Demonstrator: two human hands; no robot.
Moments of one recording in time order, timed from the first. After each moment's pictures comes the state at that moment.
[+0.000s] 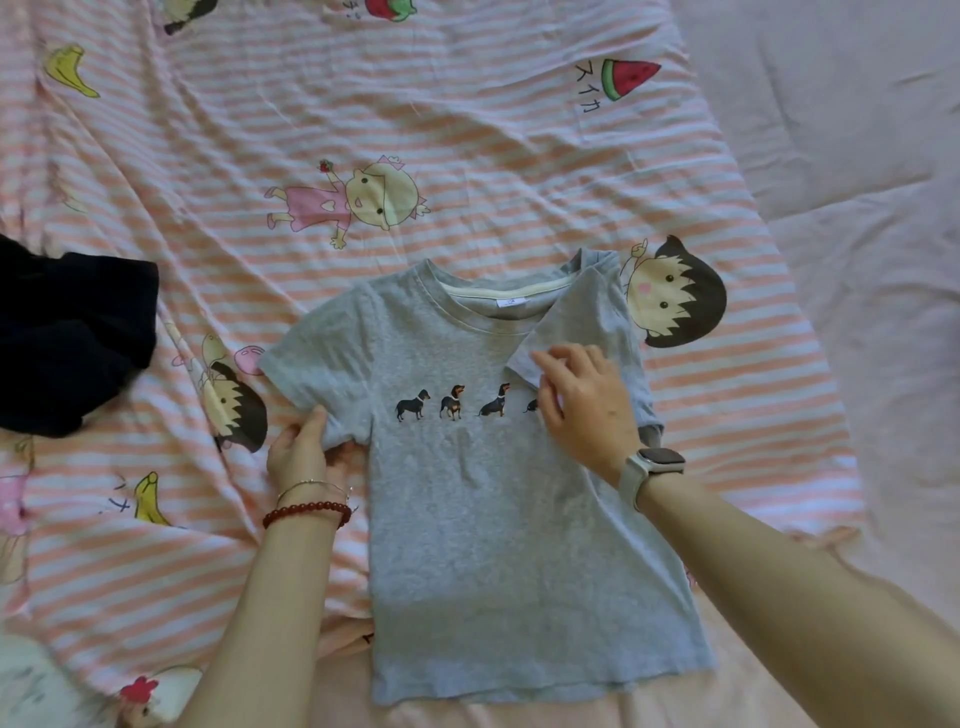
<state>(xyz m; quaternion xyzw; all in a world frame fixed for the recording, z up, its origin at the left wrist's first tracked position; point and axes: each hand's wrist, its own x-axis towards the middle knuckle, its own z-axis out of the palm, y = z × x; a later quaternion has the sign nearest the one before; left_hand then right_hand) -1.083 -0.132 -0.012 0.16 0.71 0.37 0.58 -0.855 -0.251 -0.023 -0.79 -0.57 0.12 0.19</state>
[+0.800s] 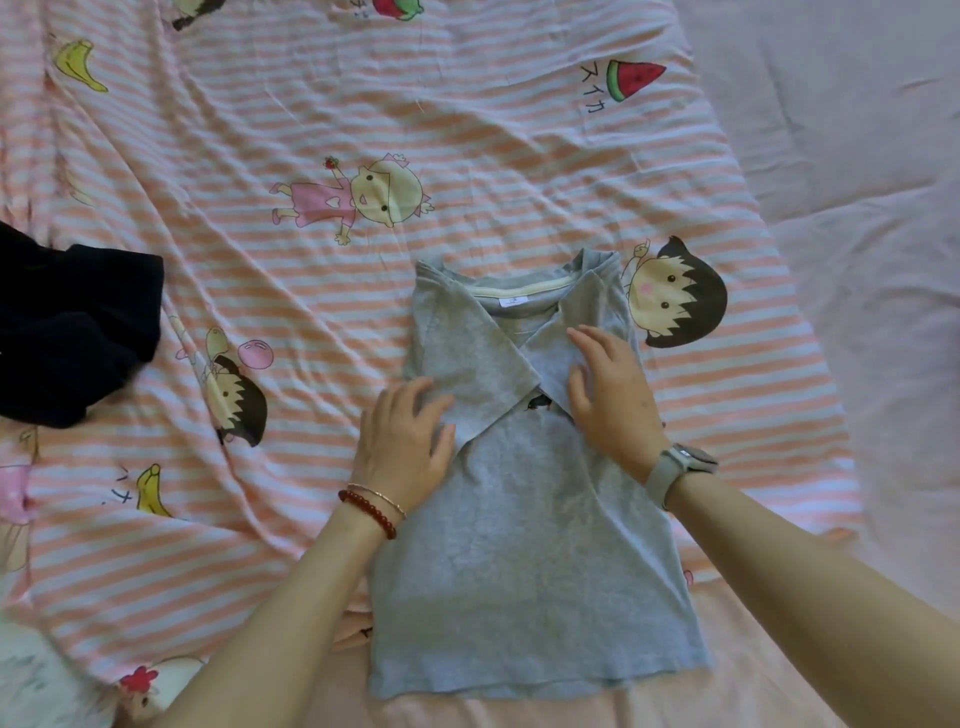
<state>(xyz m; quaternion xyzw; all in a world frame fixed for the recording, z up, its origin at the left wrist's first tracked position) -1.053 -0.162 -0.019 0.91 0.37 0.03 0.16 -0.843 -0.257 -0.005 -0.82 -0.48 0.18 0.26</state>
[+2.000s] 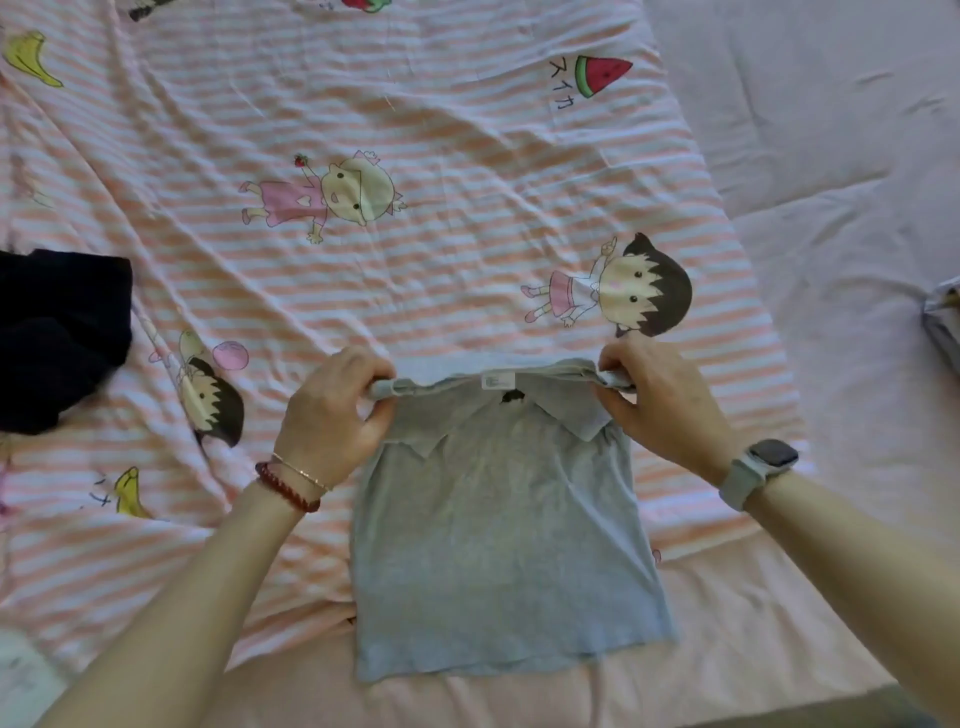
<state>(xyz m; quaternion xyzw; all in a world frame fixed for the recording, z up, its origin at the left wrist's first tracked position) -1.057 -0.125 0.034 0.91 0.28 0.19 0.24 -0.790 -0.298 0.033 -0.75 -0.61 0.12 0.21</state>
